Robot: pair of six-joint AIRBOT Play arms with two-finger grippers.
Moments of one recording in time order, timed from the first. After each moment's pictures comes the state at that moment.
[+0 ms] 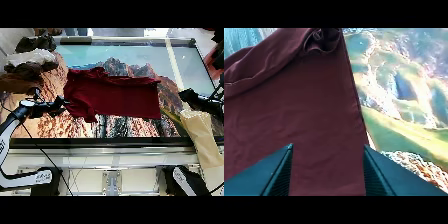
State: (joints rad) left arm 0.22 -1.39 0.77 0.61 -0.70 -1.38; right arm -0.40 -0.86 0.81 -0.95 0.85 1.39
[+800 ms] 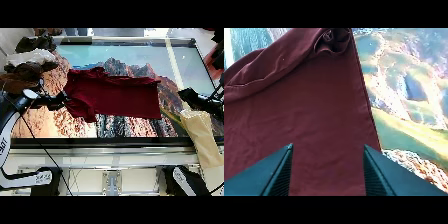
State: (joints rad) left arm 0.14 -1.40 0.96 0.96 -0.81 -1.55; right arm -0.40 -0.86 0.81 -0.92 0.85 1.39
